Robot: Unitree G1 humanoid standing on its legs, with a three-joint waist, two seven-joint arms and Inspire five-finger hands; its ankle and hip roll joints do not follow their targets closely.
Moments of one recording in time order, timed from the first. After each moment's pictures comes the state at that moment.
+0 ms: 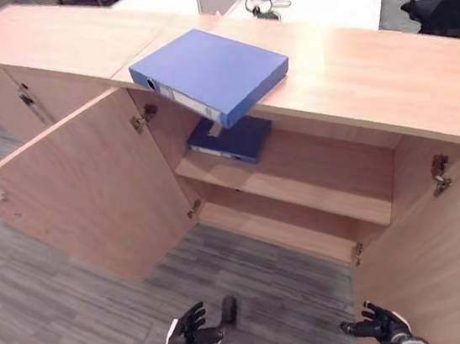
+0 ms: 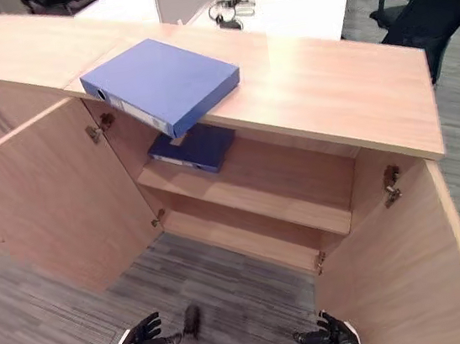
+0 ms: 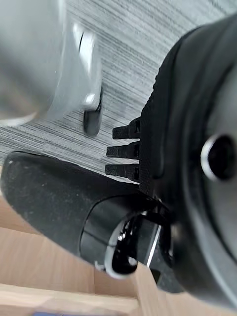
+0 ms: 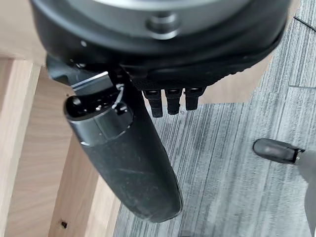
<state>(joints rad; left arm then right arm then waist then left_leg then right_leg) 0.06 0.26 -0.12 0.89 -0.23 -0.11 0.01 0.02 -0.27 0.11 1.03 0.39 -0.06 -0.03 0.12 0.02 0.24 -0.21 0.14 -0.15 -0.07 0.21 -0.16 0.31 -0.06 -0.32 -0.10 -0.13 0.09</state>
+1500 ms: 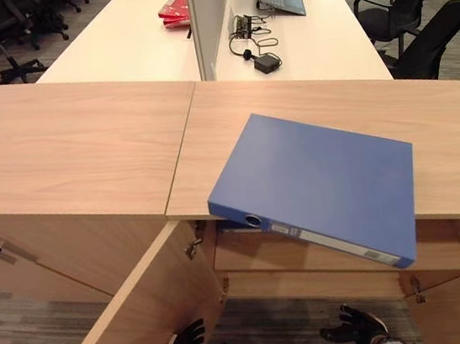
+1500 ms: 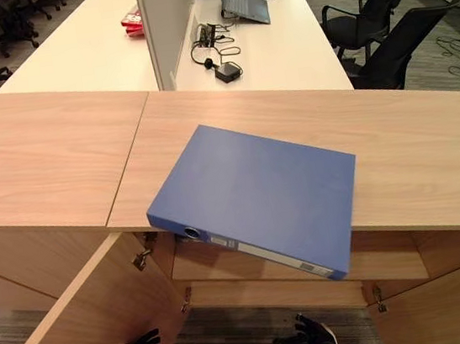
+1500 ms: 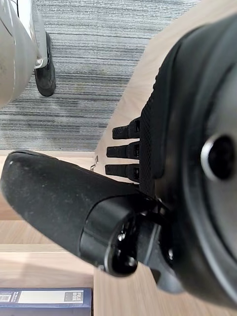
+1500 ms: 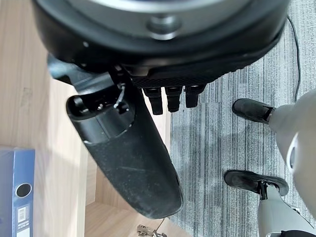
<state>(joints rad) 0.13 0.30 -0.17 0.87 -0.21 -0.10 -0.01 0.01 -0.19 0.15 1.03 0.32 -0.06 0.00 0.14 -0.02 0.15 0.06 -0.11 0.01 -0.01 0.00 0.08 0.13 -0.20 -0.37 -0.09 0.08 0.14</state>
